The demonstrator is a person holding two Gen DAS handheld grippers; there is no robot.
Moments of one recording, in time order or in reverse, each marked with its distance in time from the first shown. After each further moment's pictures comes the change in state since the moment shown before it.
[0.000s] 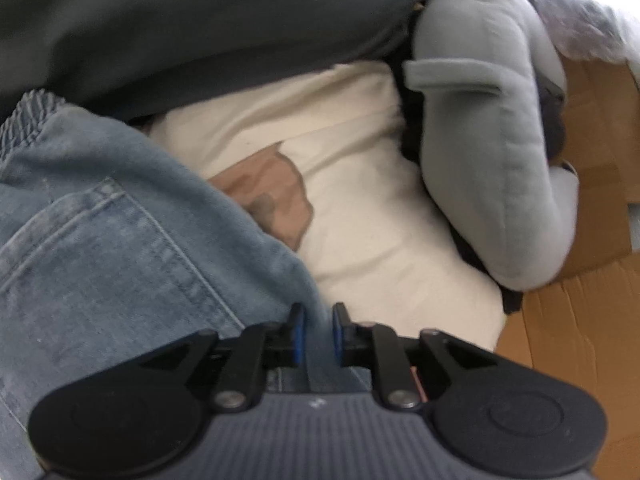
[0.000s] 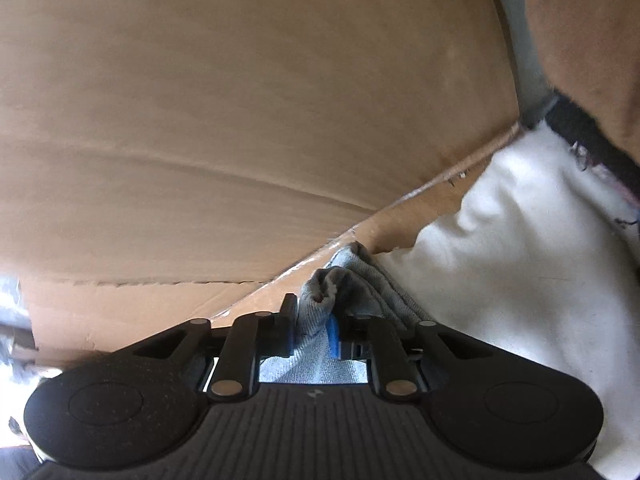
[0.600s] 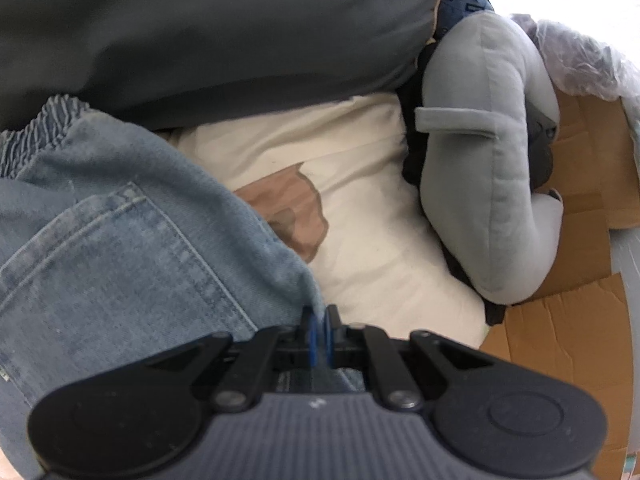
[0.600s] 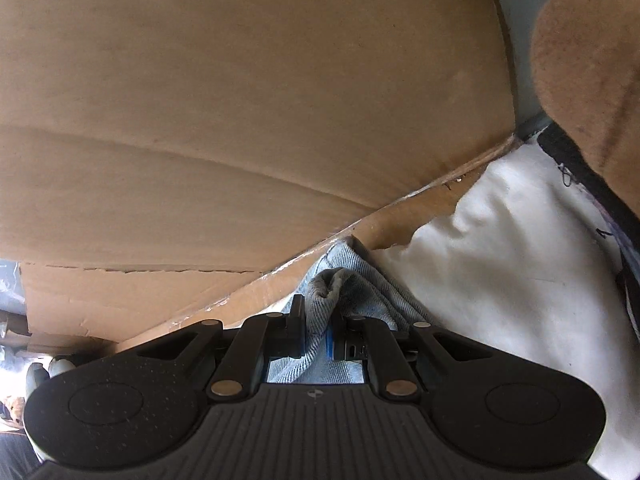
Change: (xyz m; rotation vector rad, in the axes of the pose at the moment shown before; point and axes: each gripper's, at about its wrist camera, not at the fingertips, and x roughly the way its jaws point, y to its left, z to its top) left arm -0.027 0.012 0.004 -0.071 -0.022 -0.024; right arm -0.006 0.004 0.008 -0.024 0.044 -0.037
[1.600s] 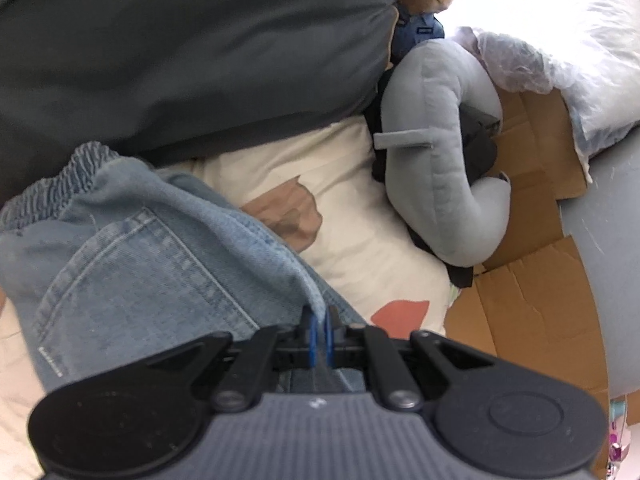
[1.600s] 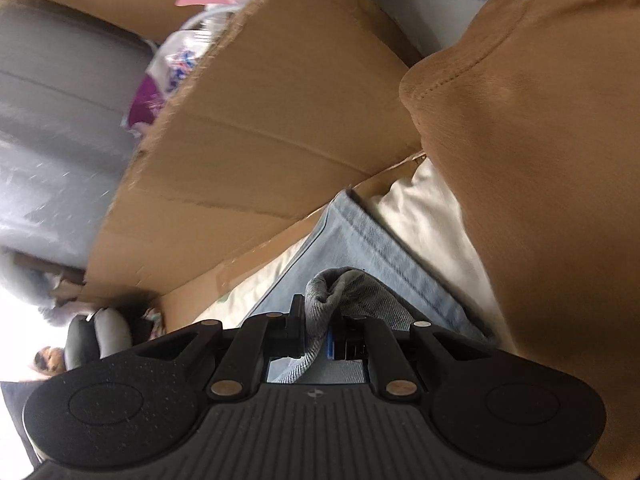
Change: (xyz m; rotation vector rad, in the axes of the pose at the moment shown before) left arm -0.084 0.022 -0.008 0.100 0.000 -0.056; right arm -0.119 -0.018 -0.030 -0.048 0.040 0.092
